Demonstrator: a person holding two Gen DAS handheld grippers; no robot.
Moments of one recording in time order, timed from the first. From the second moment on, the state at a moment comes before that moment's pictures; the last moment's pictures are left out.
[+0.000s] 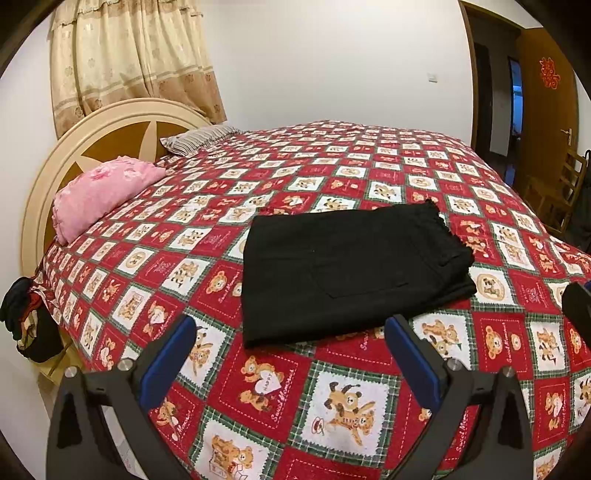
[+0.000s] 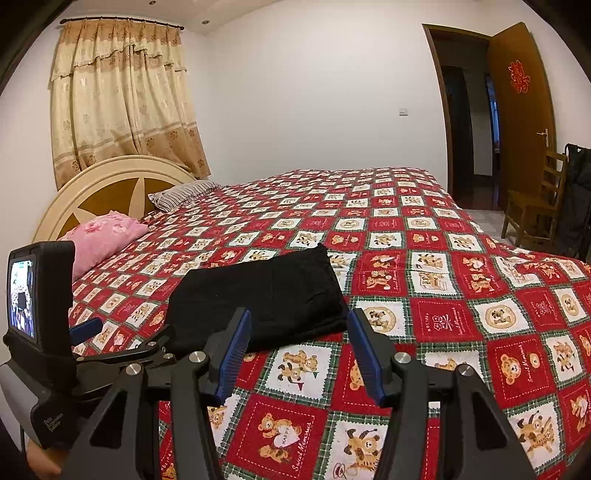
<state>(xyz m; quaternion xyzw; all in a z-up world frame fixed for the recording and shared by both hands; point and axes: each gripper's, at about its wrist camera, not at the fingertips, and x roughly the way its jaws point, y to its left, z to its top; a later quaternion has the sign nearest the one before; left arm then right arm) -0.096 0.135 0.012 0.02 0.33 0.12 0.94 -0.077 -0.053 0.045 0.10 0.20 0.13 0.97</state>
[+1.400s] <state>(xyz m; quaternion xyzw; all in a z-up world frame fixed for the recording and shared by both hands) -0.093 0.141 0.009 0.02 0.34 0.13 0.93 -0.077 -0.052 0.041 0.10 0.20 0.13 0.97</state>
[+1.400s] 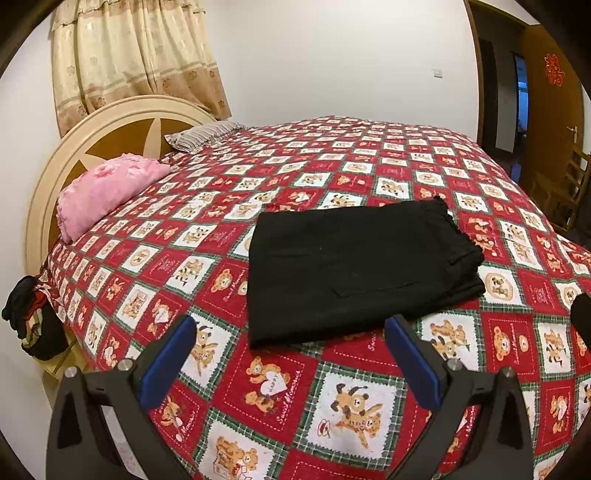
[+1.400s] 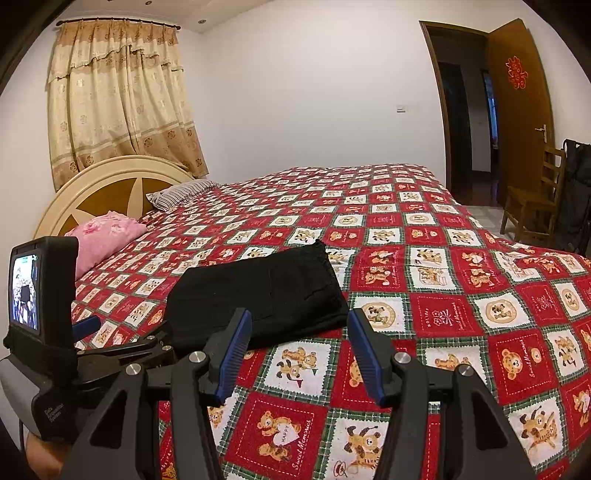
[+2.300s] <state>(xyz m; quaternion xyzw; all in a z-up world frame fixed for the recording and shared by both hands) -0.079 0.152 0.008 -0.03 0.36 0.09 0.93 -0.076 -0.051 0.039 0.10 0.21 0.12 0.97</state>
